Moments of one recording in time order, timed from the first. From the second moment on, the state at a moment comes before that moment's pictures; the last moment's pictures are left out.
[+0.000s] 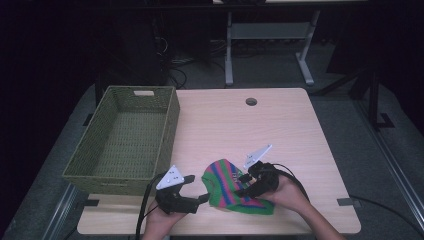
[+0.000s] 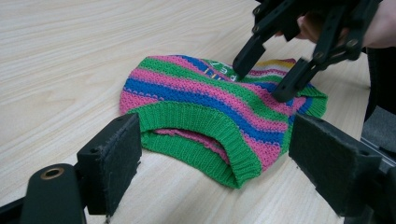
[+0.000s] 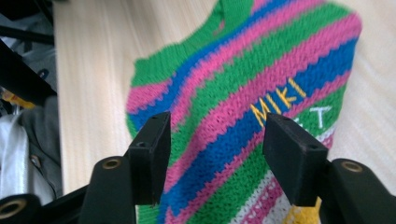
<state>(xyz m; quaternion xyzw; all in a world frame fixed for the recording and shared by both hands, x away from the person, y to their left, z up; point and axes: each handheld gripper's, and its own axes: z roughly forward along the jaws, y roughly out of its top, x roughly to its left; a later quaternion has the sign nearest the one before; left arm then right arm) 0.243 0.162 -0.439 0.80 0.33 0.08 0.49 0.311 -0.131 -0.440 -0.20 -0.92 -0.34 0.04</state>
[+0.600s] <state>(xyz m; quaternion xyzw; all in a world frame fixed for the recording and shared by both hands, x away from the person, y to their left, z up) 0.243 0.167 -0.437 0.79 0.34 0.08 0.50 0.287 -0.088 -0.431 -0.12 -0.93 -0.35 0.06</state>
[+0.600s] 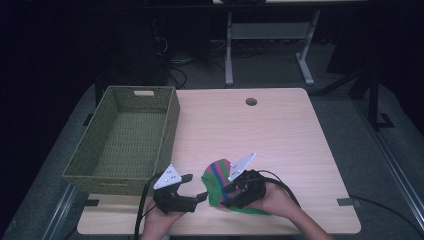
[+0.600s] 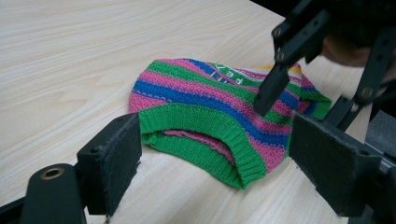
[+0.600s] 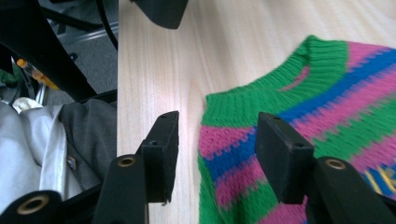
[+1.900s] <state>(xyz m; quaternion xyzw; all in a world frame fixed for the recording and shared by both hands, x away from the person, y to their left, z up) 0.243 0.170 -0.437 0.79 0.34 0.08 0.51 0.282 -0.079 -0.435 -0.15 -0.92 -0.36 0.04</state>
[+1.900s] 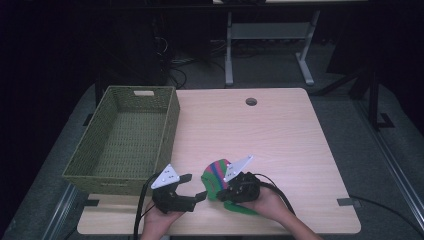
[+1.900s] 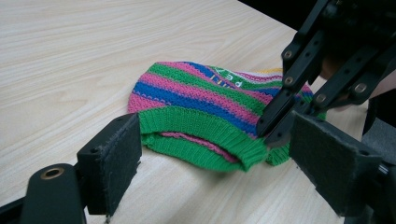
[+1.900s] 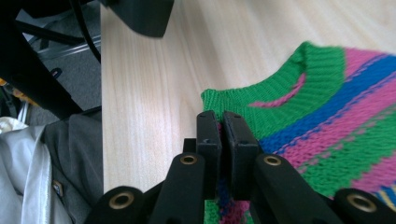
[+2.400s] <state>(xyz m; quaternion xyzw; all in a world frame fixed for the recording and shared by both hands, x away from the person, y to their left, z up) 0.243 0.168 -0.437 0.79 0.34 0.07 0.51 0.287 -0.102 -0.399 -0.17 -0.90 -0.40 0.03</state>
